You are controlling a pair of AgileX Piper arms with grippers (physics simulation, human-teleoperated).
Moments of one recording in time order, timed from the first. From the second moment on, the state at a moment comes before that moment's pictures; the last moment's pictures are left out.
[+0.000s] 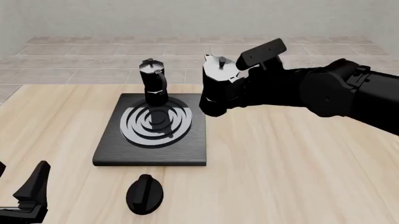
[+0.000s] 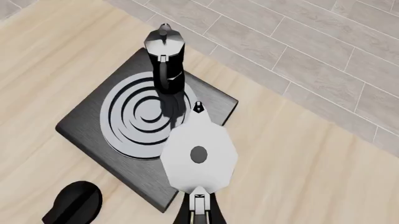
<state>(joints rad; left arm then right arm) 0.00 0.01 0.00 0.01 0.03 0.56 1.41 -1.09 0.33 -0.05</state>
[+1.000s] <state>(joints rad) 0.01 0.02 0.00 0.00 0.03 0.78 1.55 -1.23 0.33 -0.02</state>
